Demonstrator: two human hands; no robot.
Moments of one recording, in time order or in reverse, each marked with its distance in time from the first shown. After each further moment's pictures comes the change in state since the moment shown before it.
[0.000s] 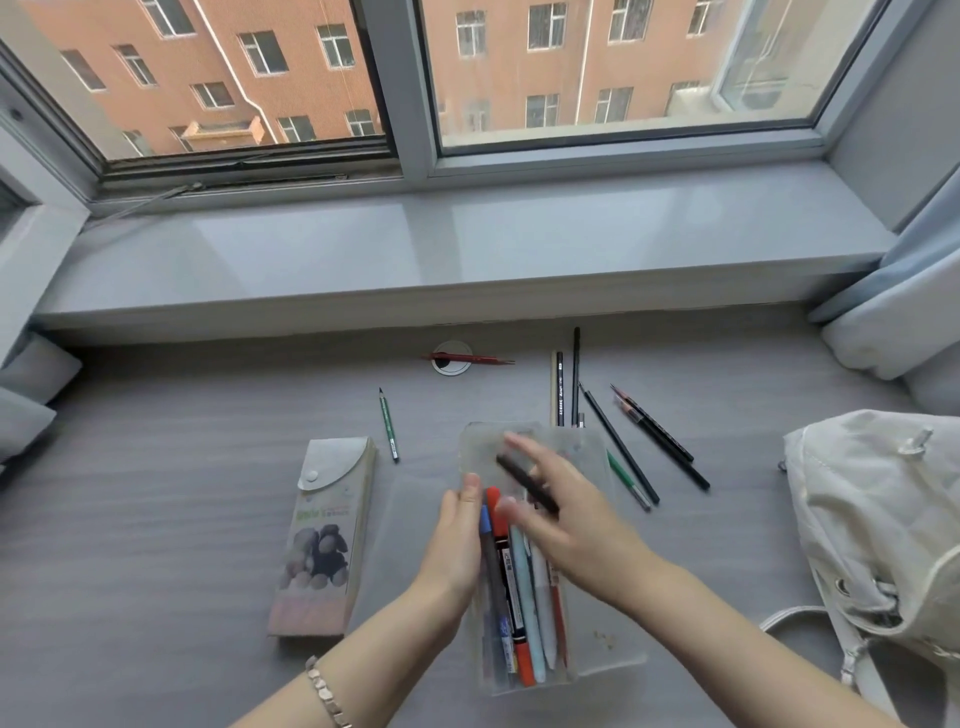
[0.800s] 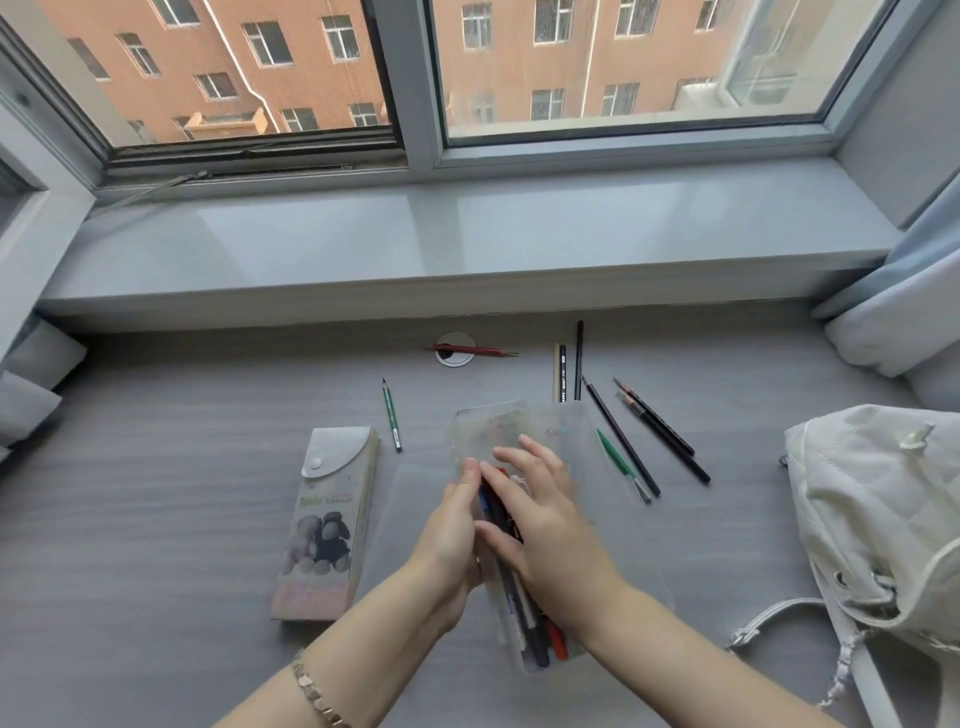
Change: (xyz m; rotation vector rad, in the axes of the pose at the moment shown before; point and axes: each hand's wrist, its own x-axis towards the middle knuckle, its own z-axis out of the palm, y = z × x) left_hand -0.004 0.009 -0.006 -0.277 -0.130 -0.259; right_hand -0.012 -0.006 0.031 -0.454 0.217 -0.233
